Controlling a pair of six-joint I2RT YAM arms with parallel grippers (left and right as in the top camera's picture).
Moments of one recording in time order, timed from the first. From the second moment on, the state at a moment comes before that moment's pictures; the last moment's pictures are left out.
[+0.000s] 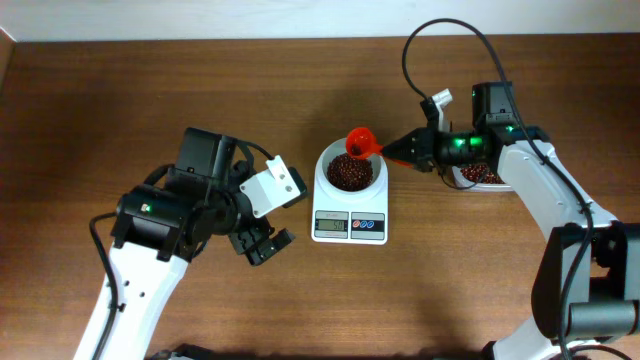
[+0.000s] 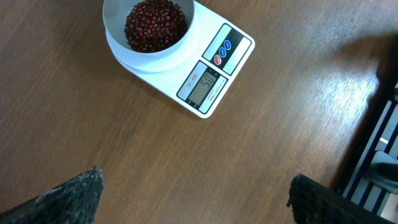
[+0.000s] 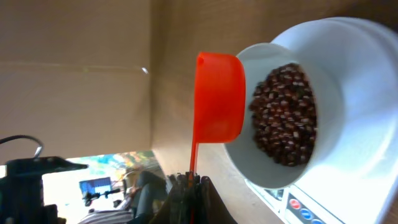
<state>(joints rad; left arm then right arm) -0.29 1.22 1.29 -1.19 0.36 0.70 0.05 1.80 1.24 -0.54 -1.12 0.37</state>
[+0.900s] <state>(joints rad) -0.29 1.22 1.29 -1.19 0.36 0.70 -0.71 1.79 1.24 -1.07 -0.94 -0.05</state>
